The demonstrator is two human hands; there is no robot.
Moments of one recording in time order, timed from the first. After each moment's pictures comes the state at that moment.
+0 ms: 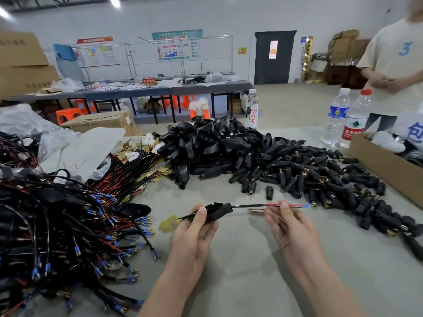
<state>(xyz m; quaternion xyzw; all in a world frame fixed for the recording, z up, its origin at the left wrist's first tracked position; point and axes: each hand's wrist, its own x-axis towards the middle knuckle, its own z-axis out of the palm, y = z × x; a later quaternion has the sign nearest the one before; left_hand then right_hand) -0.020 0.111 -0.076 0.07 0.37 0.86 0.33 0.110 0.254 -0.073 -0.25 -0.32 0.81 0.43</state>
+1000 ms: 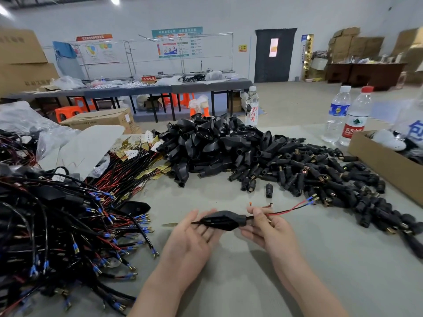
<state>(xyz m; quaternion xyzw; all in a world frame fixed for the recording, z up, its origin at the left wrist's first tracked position) -0.031 0.103 -0.076 0.02 0.35 0.81 0.48 0.097 0.224 -0.073 -0.27 -0.50 0.75 0.33</state>
